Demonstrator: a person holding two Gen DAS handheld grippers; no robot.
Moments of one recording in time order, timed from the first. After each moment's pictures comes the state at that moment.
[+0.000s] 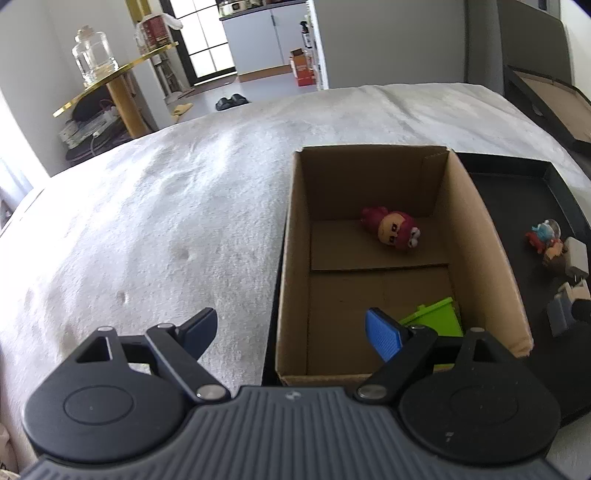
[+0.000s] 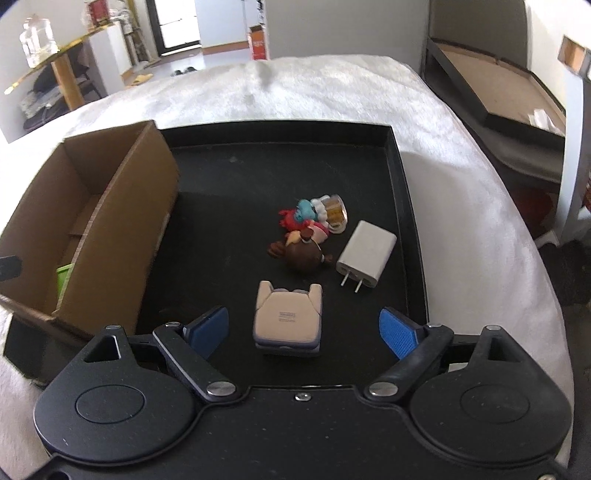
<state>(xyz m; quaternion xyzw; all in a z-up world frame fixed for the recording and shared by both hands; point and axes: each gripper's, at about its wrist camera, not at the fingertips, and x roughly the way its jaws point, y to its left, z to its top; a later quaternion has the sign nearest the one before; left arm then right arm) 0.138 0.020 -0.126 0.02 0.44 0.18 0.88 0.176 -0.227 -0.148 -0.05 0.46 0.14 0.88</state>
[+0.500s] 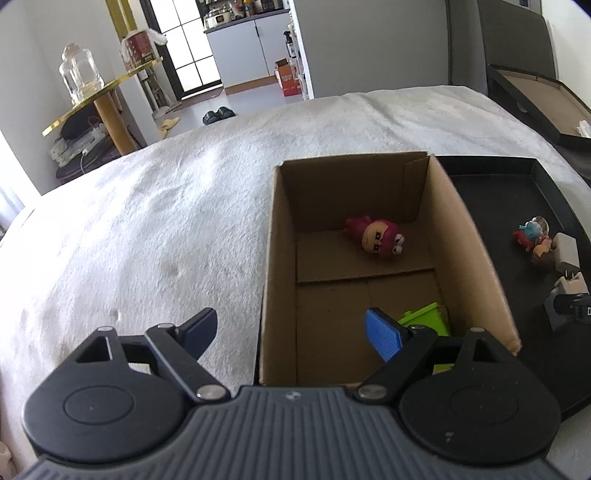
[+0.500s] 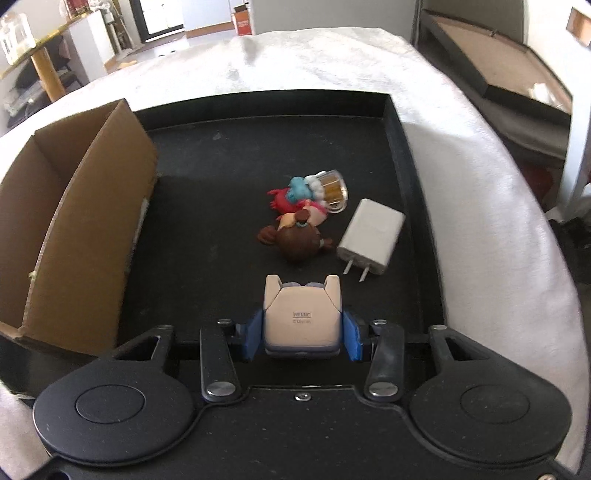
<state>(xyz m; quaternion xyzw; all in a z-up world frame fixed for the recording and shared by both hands) 0.142 0.009 -0.123 0.04 0.42 0.17 0.89 0.191 -0.219 -0.167 -0.05 0.49 0.12 0.86</state>
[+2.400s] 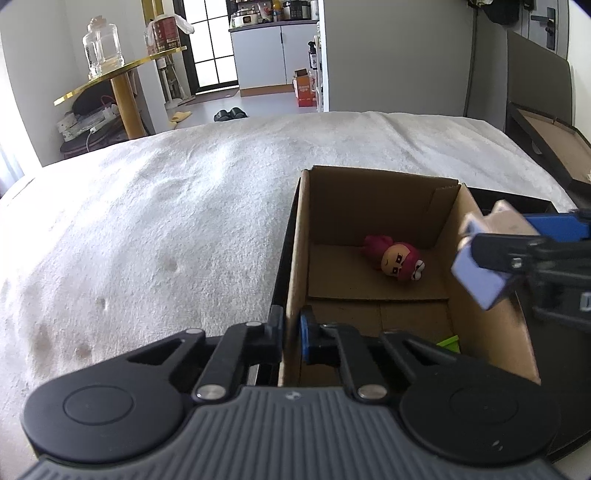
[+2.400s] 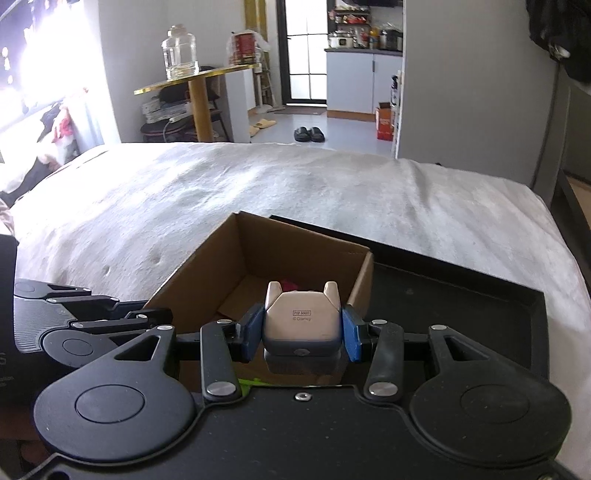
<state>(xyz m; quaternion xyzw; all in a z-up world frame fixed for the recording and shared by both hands) 0.143 0.040 -0.134 -0.03 0.39 0.18 0.90 0.165 -0.102 -0.084 -0.10 0.32 0.34 0.88</state>
